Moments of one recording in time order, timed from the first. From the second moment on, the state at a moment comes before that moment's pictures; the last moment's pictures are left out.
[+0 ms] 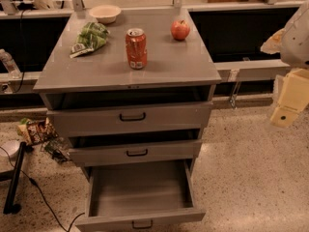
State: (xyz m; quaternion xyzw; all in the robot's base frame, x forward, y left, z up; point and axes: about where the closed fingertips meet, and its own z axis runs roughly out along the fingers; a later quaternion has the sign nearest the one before) arm 0.438 -0.217 0.976 -0.60 0.78 -0.03 0.16
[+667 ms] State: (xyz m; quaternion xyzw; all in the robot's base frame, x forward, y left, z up) arm 0.452 -0.206 0.954 -0.61 0.77 -0.02 0.17
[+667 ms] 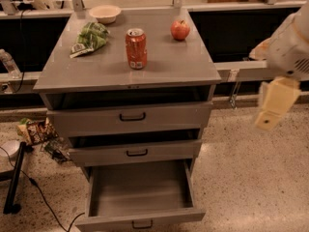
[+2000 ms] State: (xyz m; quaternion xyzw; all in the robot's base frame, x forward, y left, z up) arm 0.569 -0.099 0.754 -0.69 0.67 0.10 0.26
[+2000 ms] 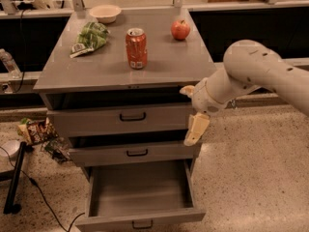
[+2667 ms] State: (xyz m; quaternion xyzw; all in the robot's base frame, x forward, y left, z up) arm 0.589 -0.086 0.712 -0.69 0.67 0.11 0.24
